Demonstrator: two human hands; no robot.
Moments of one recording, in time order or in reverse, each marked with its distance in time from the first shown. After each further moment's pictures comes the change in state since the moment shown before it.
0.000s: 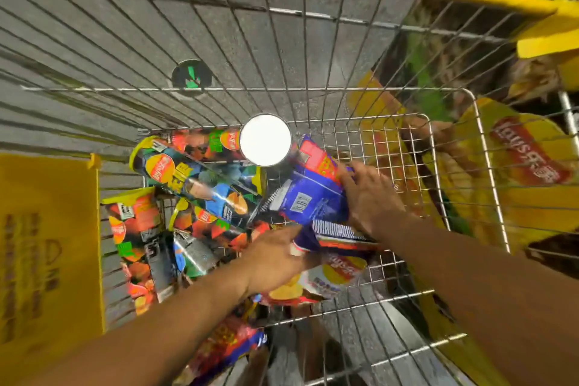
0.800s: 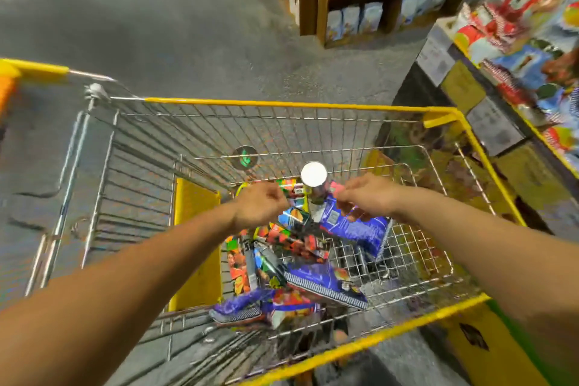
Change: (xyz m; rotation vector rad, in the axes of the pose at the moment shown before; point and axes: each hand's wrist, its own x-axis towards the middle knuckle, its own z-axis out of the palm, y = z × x) left_hand -0.177 0.090 -0.143 0.033 0.288 -0.046; right_hand -0.200 -0.099 -0.215 0.990 -0.099 0.050
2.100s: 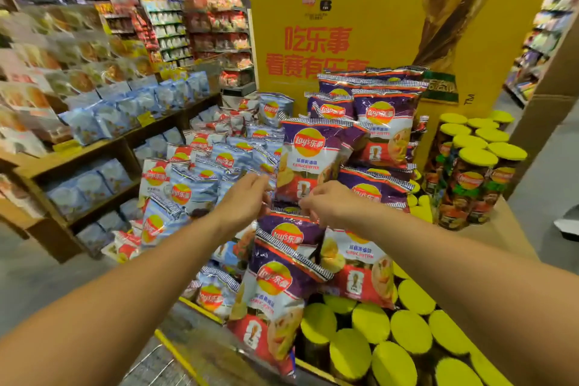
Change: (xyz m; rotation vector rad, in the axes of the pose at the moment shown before) left_hand 0.023 0.609 0.282 -0.010 -0.208 0.694; right_hand -0.355 0.235 -0.369 0.406 0.946 0.012
